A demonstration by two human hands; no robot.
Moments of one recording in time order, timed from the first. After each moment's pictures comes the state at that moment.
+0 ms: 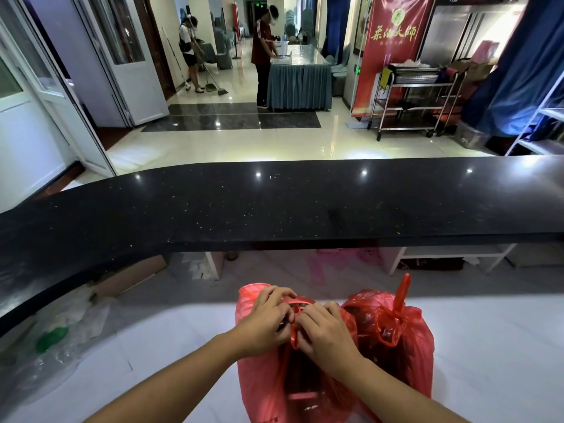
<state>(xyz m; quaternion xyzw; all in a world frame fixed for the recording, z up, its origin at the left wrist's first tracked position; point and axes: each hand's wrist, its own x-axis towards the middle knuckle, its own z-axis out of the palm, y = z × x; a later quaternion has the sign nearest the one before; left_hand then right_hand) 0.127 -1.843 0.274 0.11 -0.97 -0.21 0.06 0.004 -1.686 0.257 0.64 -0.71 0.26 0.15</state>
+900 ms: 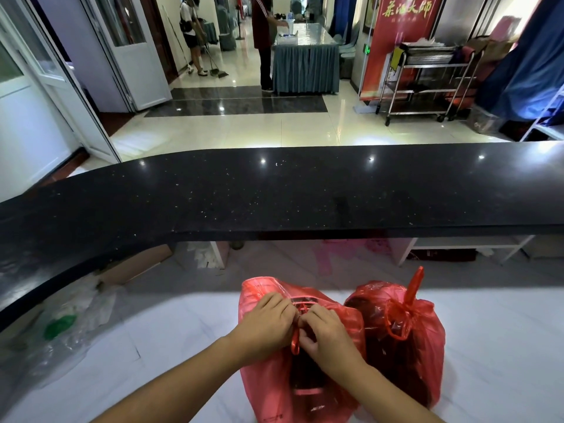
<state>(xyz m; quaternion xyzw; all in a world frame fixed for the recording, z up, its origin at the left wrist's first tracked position) 0.142 -1.839 0.252 0.01 -0.99 -0.03 0.15 0.024 -1.689 0.243 0.58 -0.74 0.35 0.00</state>
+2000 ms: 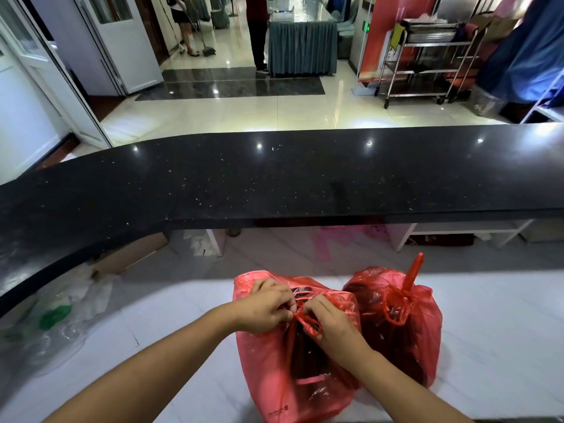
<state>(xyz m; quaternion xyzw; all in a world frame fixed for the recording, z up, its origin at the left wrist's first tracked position) 0.130 -1.859 0.290 0.09 -0.95 -0.28 -0.11 0.011 -1.676 0.244 0.60 -0.69 0.39 -0.06</state>
